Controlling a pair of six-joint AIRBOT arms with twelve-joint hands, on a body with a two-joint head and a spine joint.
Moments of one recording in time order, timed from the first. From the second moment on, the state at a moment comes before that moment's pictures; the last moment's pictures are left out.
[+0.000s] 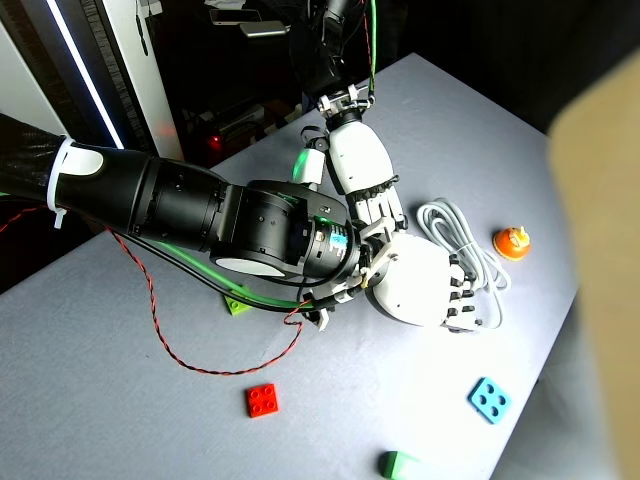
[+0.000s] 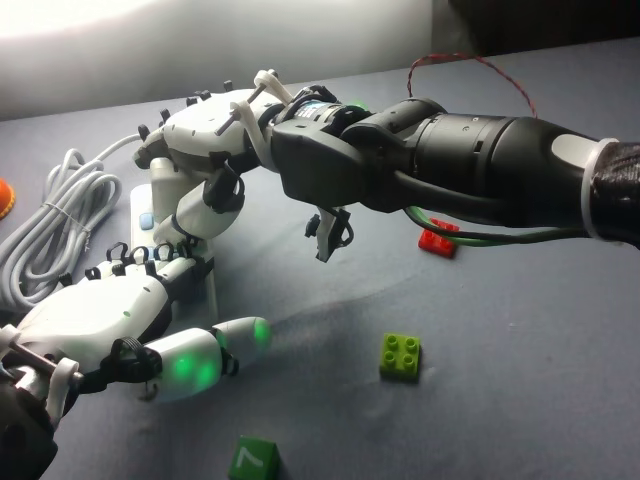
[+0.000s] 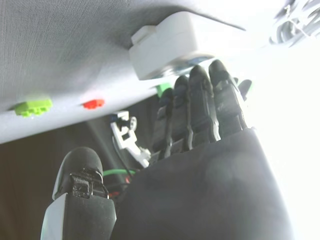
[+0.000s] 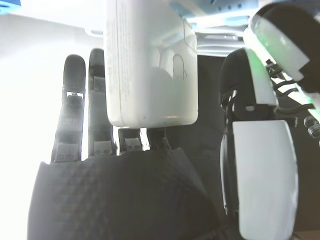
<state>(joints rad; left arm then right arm) 0.83 -0.99 0.76 -0.93 -0.93 1.38 -0.21 -1.90 1.83 0.28 0.02 -1.13</state>
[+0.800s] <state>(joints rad) 0.79 -0.98 0.77 -0.93 -0.93 1.38 -0.11 -1.85 1.86 0.27 -0.04 -1.10</state>
